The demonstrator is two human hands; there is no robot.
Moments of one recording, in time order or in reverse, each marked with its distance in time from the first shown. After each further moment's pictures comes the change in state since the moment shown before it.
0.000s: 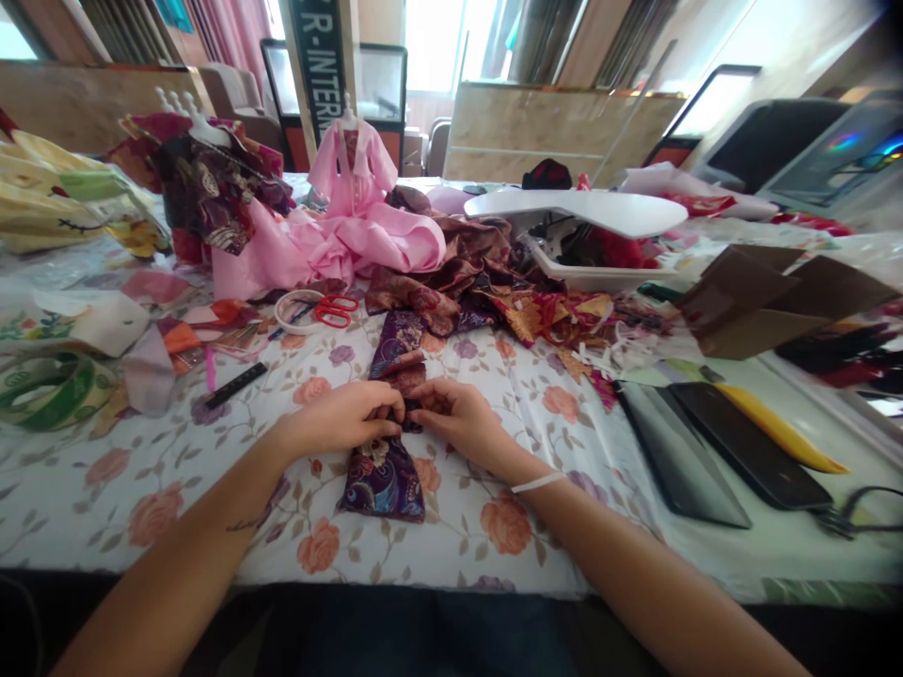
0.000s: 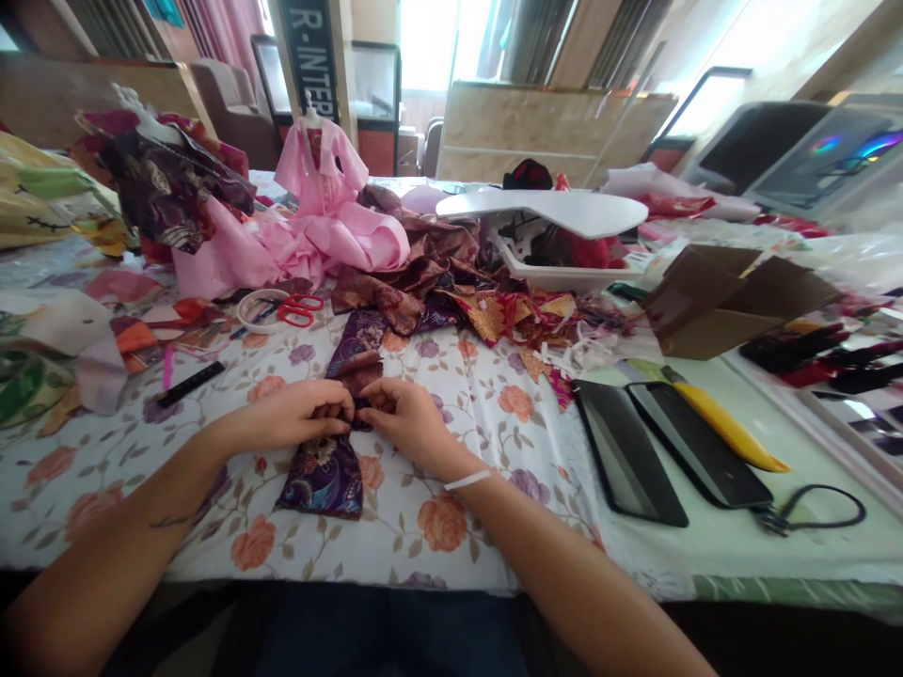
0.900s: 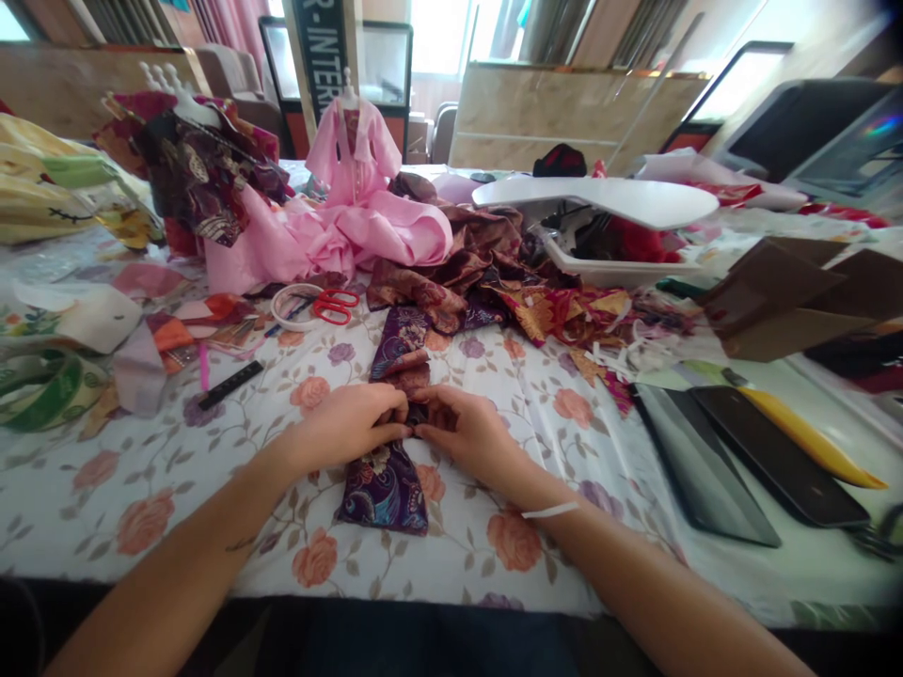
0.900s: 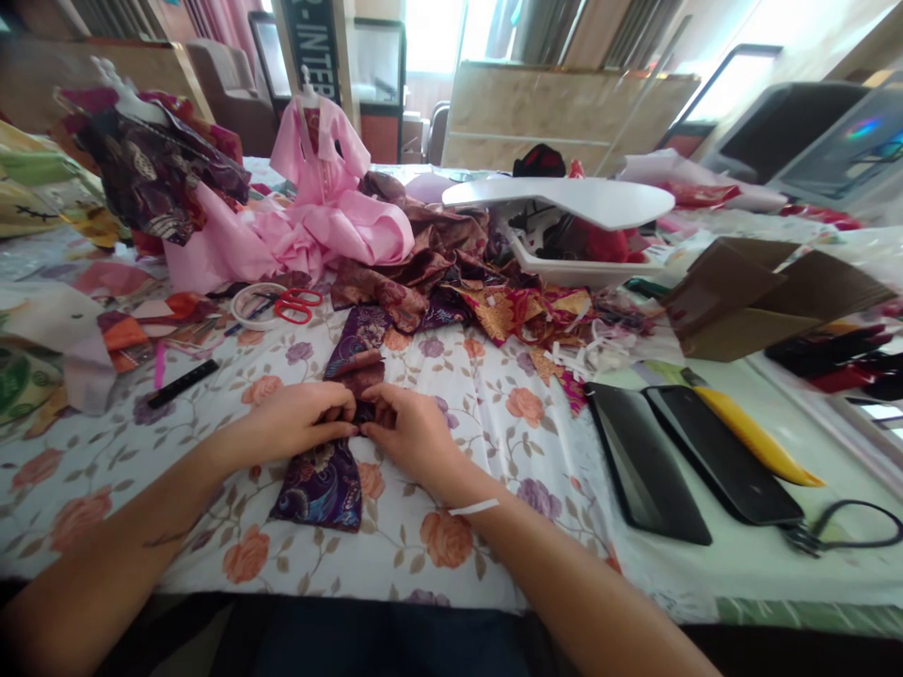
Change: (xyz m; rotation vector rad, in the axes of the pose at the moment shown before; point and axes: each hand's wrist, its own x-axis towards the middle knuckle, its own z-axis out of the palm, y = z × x) left_hand 0.004 0.006 0.007 0.181 0.074 -0.092; right_hand -0.007 -0.003 -0.003 -0.365 -0.011 -0.070
